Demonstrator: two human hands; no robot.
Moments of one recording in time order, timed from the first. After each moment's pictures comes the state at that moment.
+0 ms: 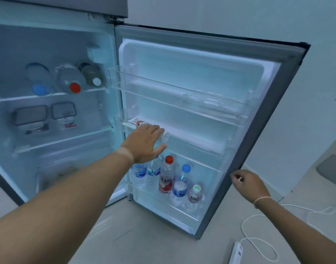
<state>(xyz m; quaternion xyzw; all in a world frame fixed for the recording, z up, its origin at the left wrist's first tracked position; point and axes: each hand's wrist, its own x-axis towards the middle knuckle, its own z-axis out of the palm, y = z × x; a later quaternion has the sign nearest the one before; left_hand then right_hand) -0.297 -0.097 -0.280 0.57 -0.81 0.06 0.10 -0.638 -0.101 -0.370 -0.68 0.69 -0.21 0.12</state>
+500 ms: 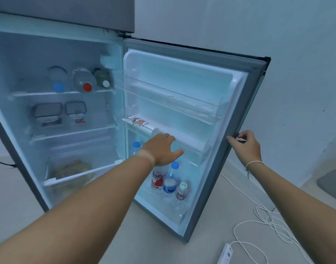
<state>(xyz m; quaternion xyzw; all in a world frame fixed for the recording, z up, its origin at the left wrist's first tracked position) -0.386 -0.033 -0.262 0.64 -0.75 -0.10 0.14 -0.641 -0.100 -0.272 -0.59 0.61 -0.49 0.22</state>
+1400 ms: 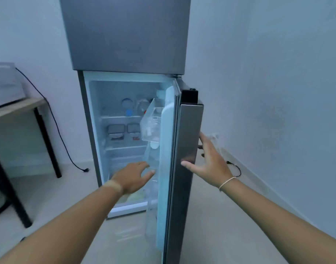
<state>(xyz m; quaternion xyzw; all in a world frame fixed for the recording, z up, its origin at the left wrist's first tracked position) -0.261 0.146 -0.264 0.77 -0.61 -0.07 0.16 -0.490 0.042 -0.230 -0.86 0.28 -0.39 0.18</state>
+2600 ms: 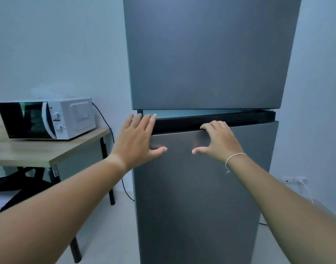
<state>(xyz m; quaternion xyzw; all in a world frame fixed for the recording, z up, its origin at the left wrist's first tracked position) -0.039 0.082 -0.095 0.80 -0.46 0.40 0.00 -0.185 -0.116 -0.112 -0.91 0.23 -0.34 -0.02</state>
